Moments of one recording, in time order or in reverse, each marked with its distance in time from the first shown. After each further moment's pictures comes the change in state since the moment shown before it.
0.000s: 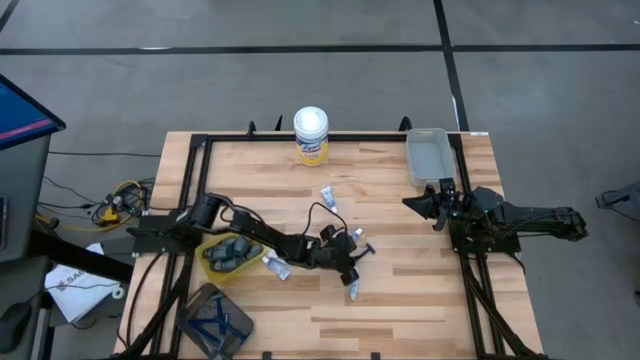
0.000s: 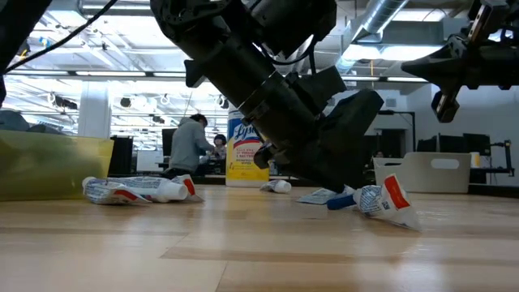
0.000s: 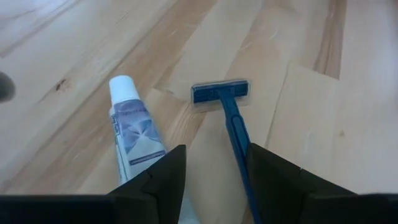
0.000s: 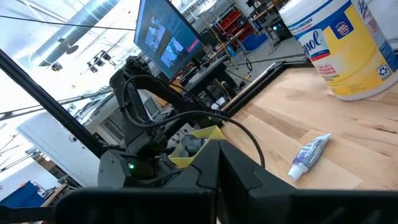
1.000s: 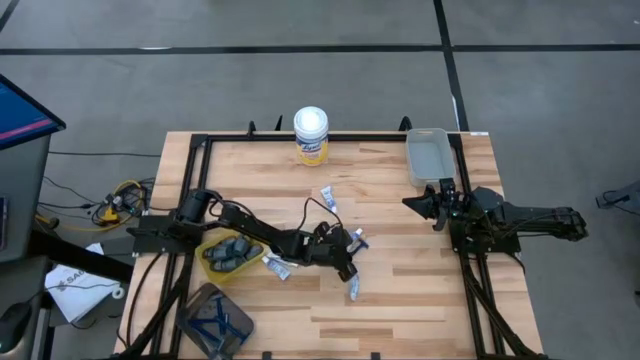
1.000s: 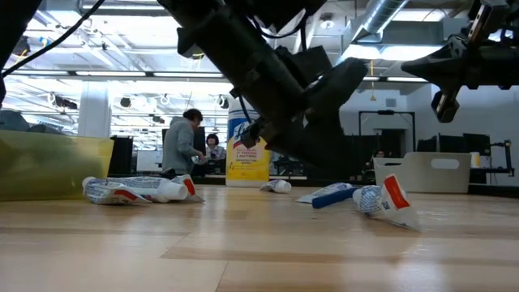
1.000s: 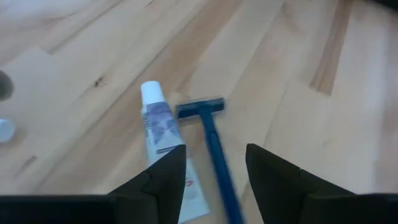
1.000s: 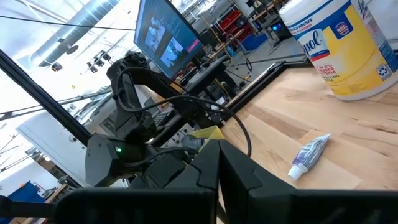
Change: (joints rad) left arm 0.010 -0.103 -0.004 -0.124 -0.026 -0.095; right arm 0.000 0.000 0.000 0.001 0.000 0.000
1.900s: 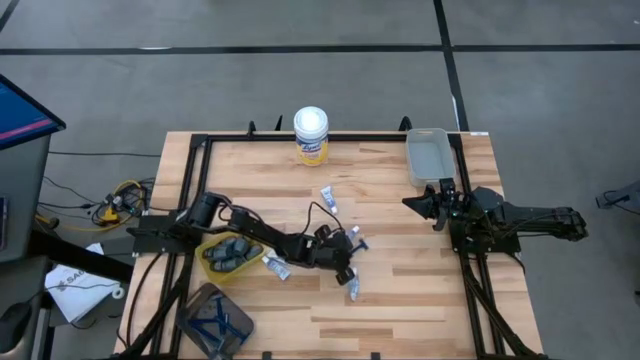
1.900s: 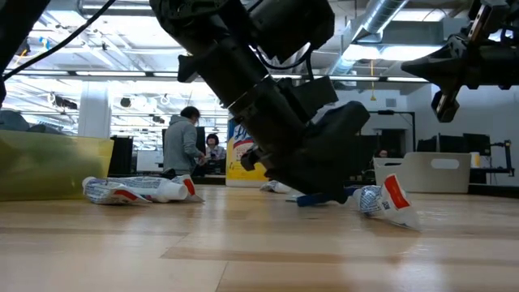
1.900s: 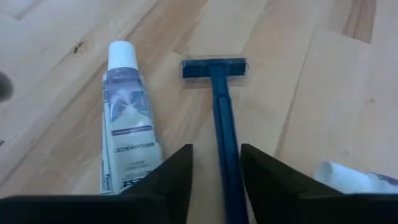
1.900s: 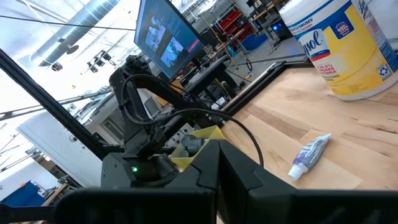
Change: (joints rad) left arm -0.010 0.086 0.005 -0.008 0.041 0.053; right arm 0.000 0.000 0.000 -0.001 0.000 0.000
